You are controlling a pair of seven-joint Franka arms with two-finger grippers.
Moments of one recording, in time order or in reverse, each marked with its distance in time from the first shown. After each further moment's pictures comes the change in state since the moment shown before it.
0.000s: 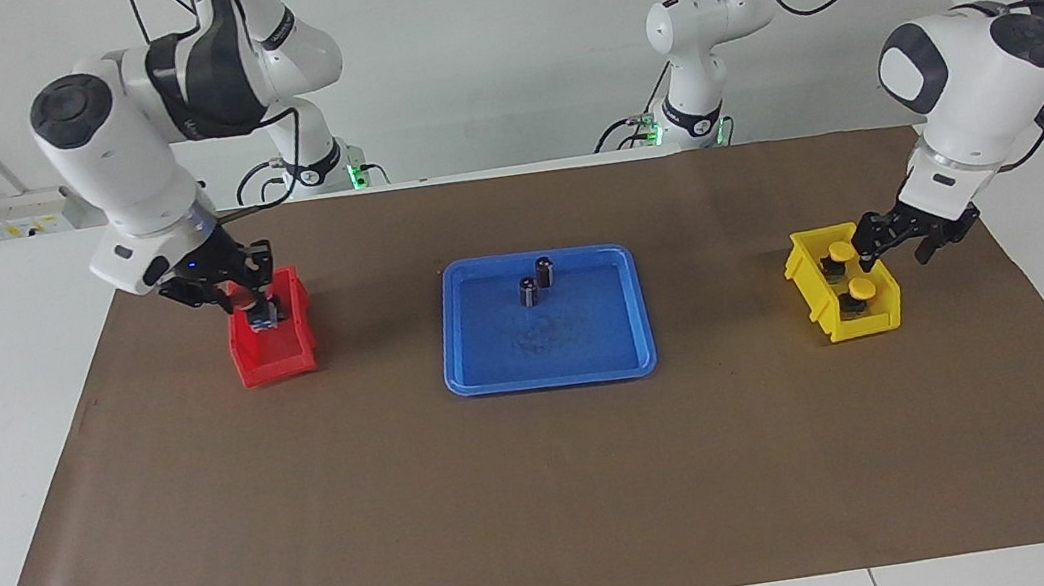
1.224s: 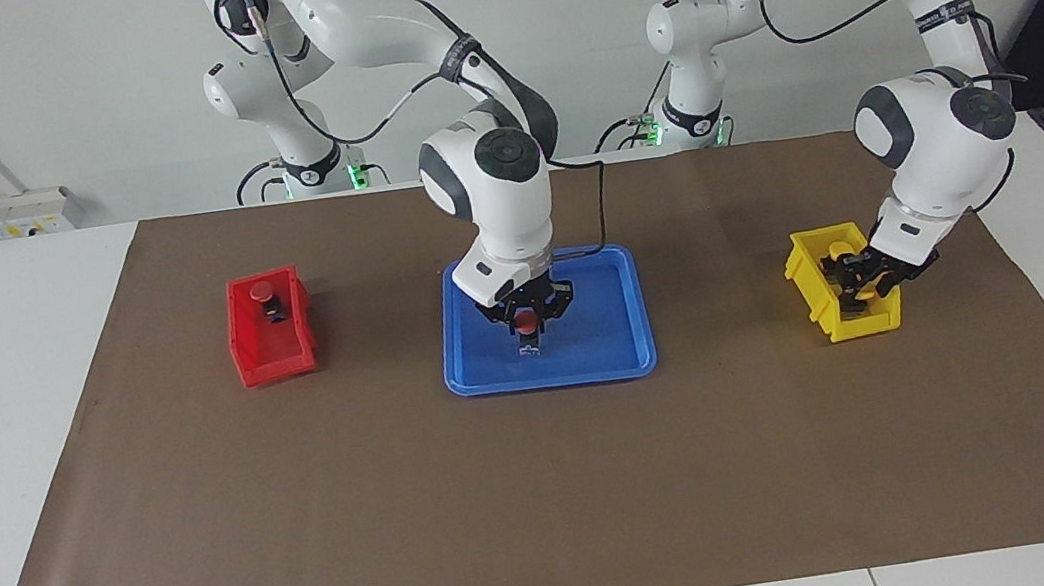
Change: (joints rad) left arm 0.011 0.037 0.000 -0.131 0.000 0.134 -0.003; right arm 0.401 0.384 0.006 0.128 0.033 0.316 0.644
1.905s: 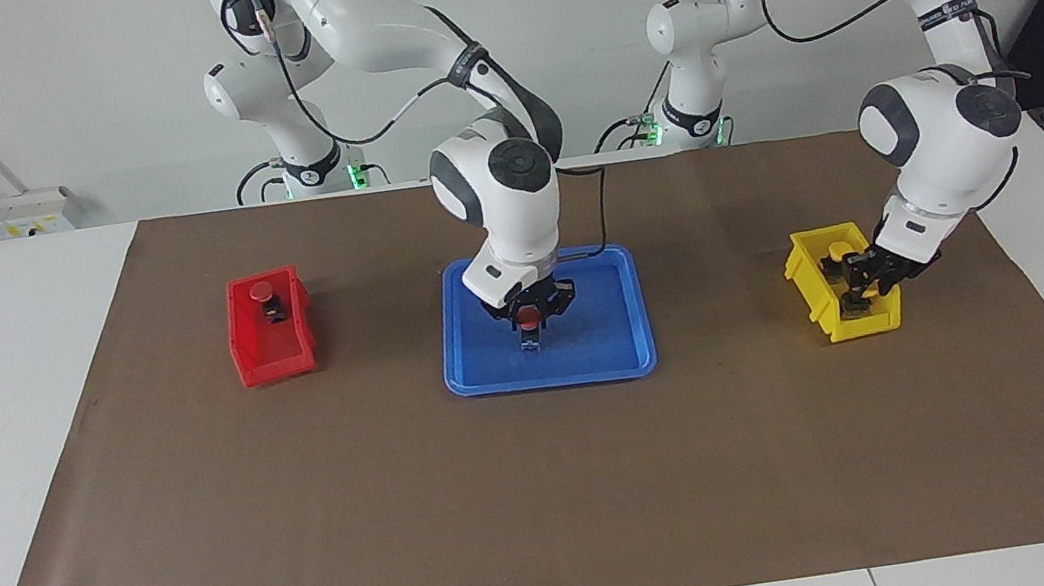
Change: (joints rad) left arm 0.011 -0.006 -0.004 0.082 0.000 -0.111 -0.009; right arm 0.022 0.003 0.001 -0.043 0.001 0.017 0.000
